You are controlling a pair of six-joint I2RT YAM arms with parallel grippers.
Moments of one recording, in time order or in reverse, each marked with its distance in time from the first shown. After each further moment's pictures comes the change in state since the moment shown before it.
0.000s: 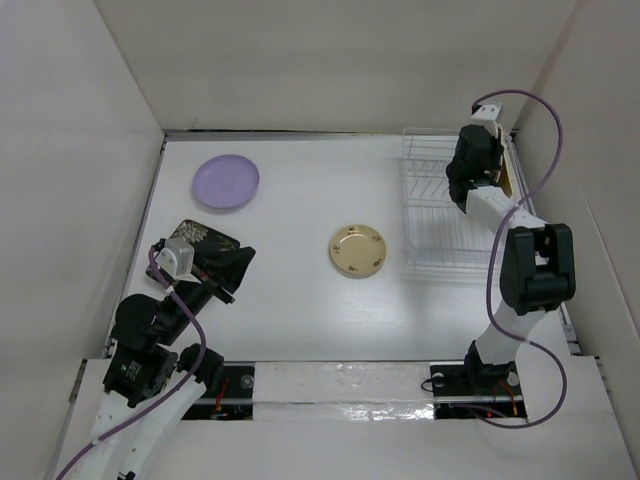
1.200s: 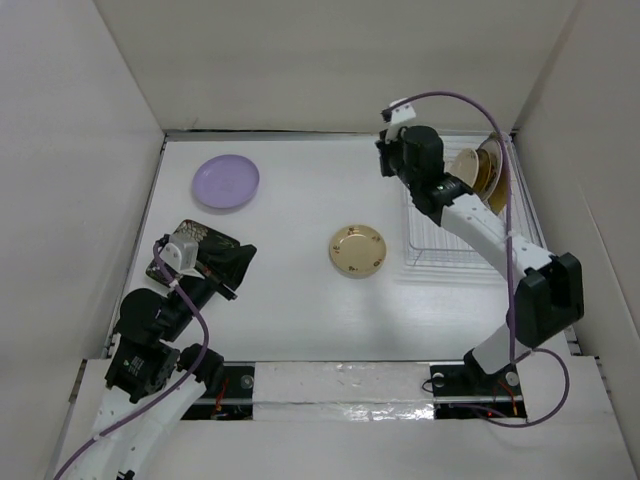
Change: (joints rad) left arm 0.000 0.022 0.000 -0.002 -0.018 0.000; right arm 0.359 -0.199 0.071 -0.369 -0.622 0.221
